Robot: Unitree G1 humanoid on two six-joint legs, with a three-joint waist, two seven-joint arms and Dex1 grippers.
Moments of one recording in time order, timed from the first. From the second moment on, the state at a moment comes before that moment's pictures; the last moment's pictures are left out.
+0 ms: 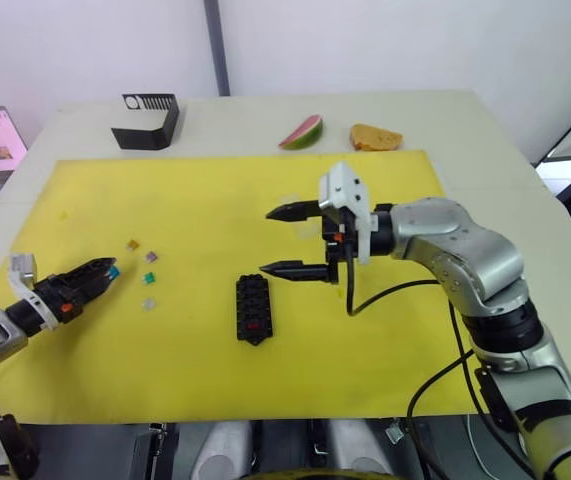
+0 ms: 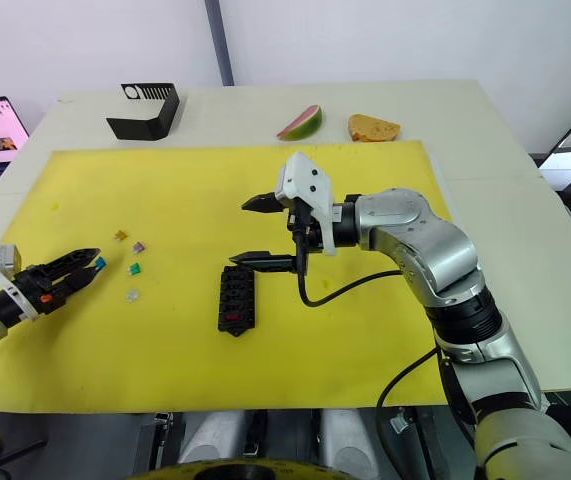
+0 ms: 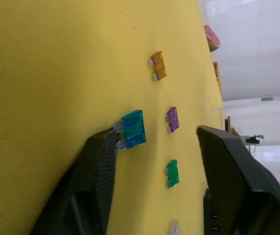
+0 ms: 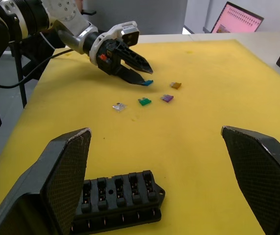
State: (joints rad) left arm -0.35 0.80 0.66 0.64 -0.86 1.27 -0.79; right arm -0.71 -0.53 0.23 -0.29 0.52 0.71 0.98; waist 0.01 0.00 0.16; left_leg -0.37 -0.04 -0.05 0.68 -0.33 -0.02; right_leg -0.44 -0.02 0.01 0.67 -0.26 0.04
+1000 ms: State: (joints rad) left arm -0.49 0.65 0.97 0.21 -1.14 1.54 -0.38; right arm -0.69 -0.52 0.18 -0.29 0.56 0.73 0.95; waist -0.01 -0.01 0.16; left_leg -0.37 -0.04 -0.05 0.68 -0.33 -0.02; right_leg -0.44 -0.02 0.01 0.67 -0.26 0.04
